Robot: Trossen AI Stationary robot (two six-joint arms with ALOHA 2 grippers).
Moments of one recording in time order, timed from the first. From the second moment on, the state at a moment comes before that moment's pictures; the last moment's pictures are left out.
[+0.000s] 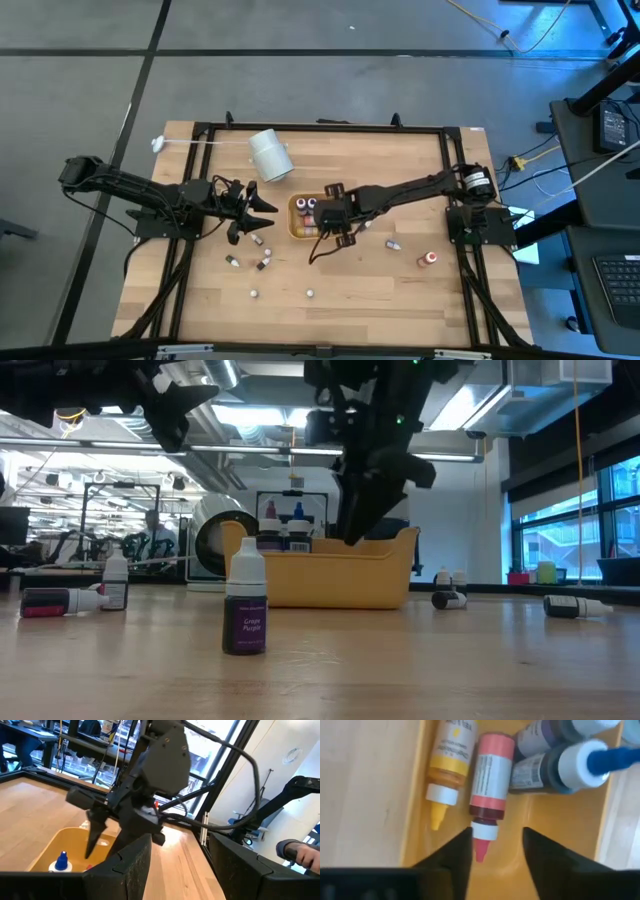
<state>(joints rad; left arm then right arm) -0.12 0.79 0.26 0.57 0.00 -0.41 0.10 1.95 1.47 -0.73 0.23 -0.21</state>
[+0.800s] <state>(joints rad) -0.12 0.79 0.26 0.57 0.00 -0.41 0.02 1.98 1.33 -0.56 0.05 -0.24</state>
